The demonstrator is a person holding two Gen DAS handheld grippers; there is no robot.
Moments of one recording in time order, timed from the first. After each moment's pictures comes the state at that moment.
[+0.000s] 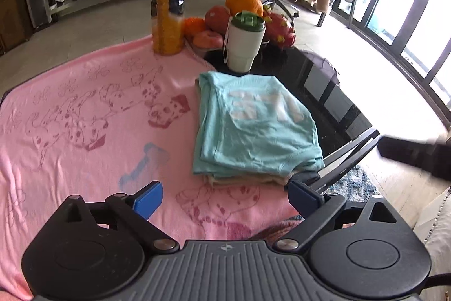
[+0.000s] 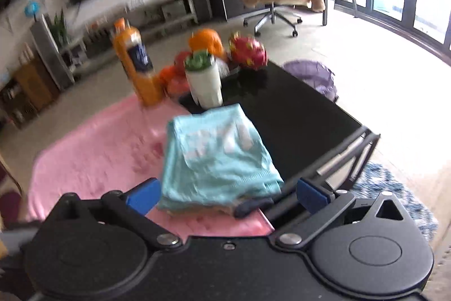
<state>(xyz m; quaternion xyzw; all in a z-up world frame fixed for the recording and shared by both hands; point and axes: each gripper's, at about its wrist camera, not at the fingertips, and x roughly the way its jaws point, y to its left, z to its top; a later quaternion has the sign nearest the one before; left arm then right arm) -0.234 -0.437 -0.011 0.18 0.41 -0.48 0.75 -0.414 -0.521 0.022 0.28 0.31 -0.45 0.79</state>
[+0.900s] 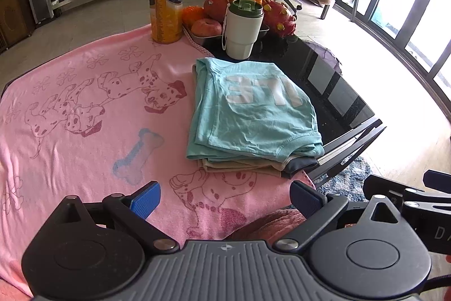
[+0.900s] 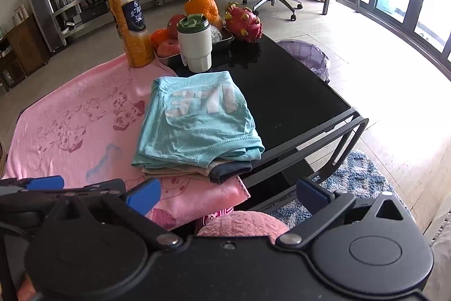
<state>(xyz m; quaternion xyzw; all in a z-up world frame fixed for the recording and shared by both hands) -0.255 -0.438 -0.024 0.20 0.42 -0.48 0.75 -0.426 -0.508 -0.003 0.26 0.36 -0.44 0.78</state>
